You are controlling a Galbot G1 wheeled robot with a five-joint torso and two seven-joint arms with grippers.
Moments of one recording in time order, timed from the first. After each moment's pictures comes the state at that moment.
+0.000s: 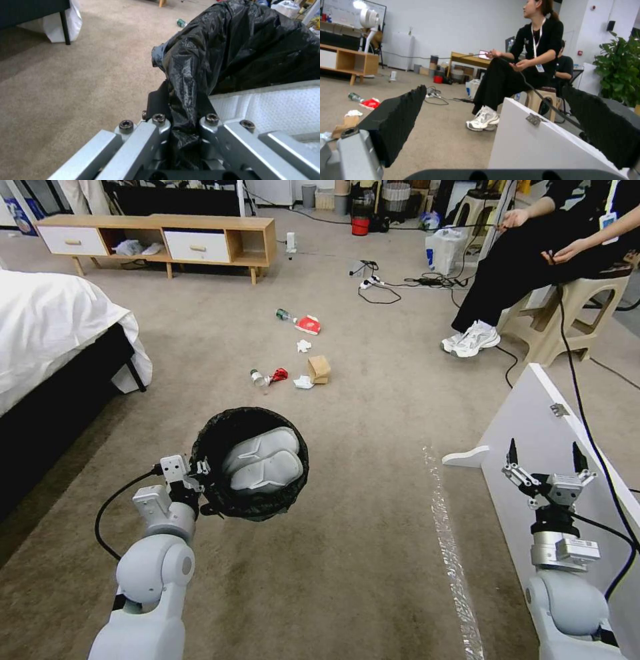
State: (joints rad) left arm 1.25 -1.43 -0.61 -2.04 -0.34 0.43 -0.15; right arm -1.35 1.33 0.83 1.80 0.10 0.36 0.06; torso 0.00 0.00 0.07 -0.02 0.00
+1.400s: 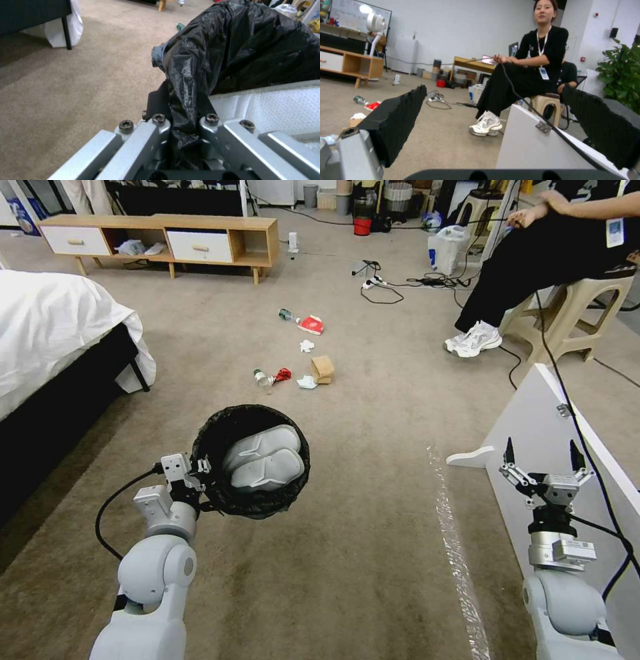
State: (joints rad) left arm 1.25 -1.43 -0.60 -2.04 -0.34 0.41 -0.15; right arm -1.35 1.34 0.83 1.80 0.08 0.38 0.04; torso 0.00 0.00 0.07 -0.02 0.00
